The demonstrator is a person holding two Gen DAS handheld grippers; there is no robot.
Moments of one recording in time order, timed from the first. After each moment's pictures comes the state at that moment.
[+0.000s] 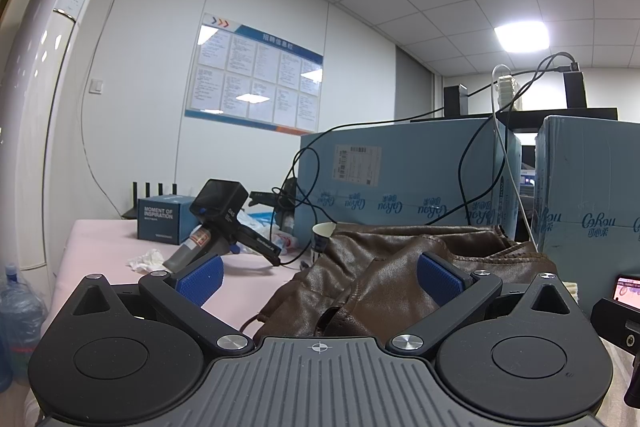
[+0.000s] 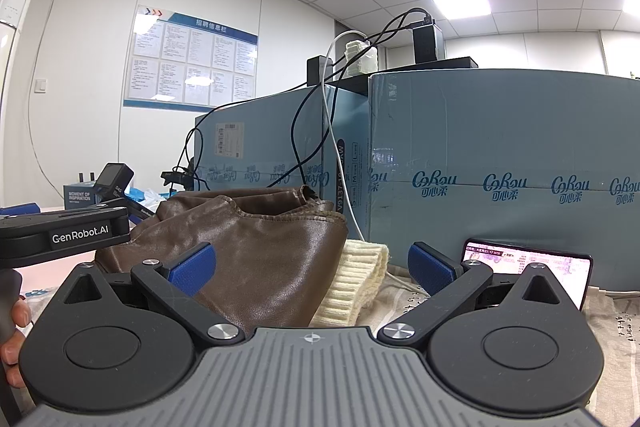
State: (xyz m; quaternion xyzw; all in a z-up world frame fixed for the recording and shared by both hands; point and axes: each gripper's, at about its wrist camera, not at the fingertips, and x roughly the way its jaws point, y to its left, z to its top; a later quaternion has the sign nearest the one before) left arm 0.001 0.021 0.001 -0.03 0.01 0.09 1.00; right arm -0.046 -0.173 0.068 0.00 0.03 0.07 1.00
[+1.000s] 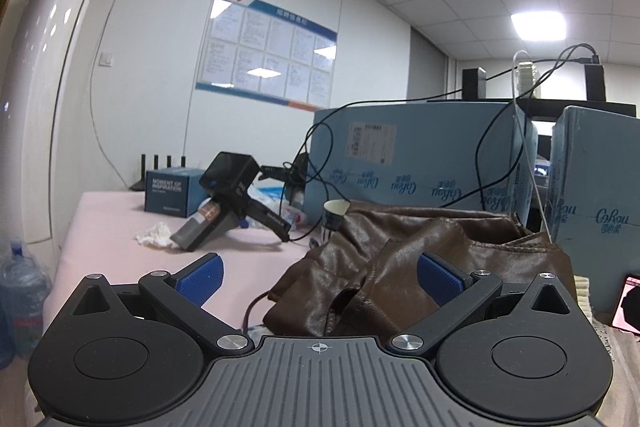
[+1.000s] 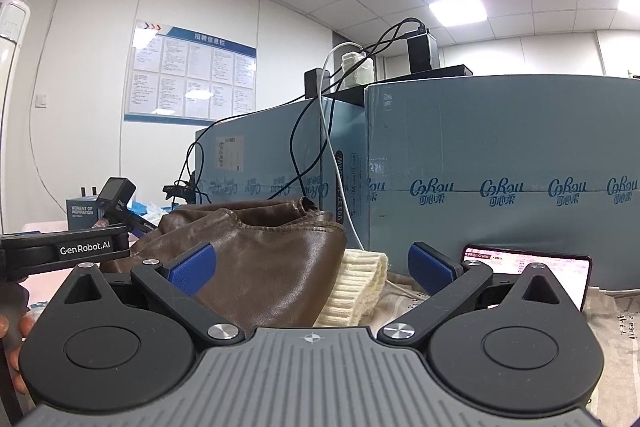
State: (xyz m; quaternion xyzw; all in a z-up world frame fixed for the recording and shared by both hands) left arm 0.009 0.033 -0.002 -0.06 0.05 0.10 0.99; right arm -0.052 -0.178 0.069 0.01 0.01 0.08 1.00
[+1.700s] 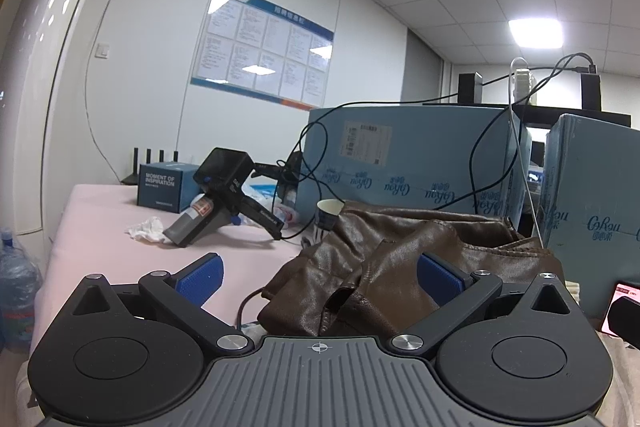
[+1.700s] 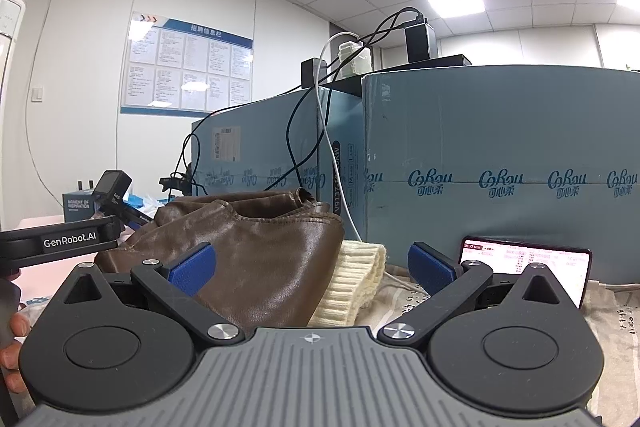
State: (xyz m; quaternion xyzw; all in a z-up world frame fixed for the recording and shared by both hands) left arm 0.009 0.035 -0.002 -0.07 0.05 0.09 0.99; right arm -0.046 -0.177 0.068 0.01 0.02 0.07 1.00
